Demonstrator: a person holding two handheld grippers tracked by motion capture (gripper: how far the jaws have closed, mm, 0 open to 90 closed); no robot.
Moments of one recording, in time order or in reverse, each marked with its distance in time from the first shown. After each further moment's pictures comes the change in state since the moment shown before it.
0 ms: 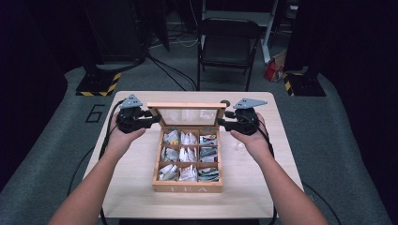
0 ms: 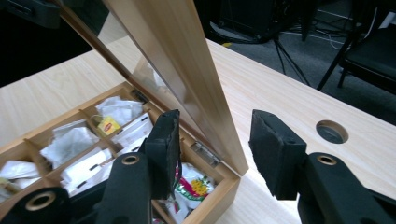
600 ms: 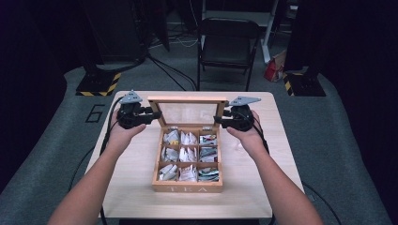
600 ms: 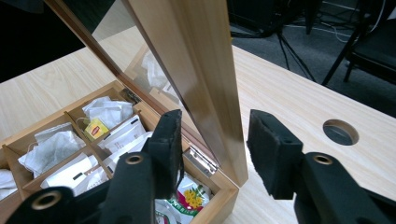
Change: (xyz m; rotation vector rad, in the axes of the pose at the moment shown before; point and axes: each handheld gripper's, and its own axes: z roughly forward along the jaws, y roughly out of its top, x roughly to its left) left arm 0.010 0.005 0.006 -0.022 -0.011 -0.027; right arm -0.010 0.000 0.025 0.020 0.013 0.017
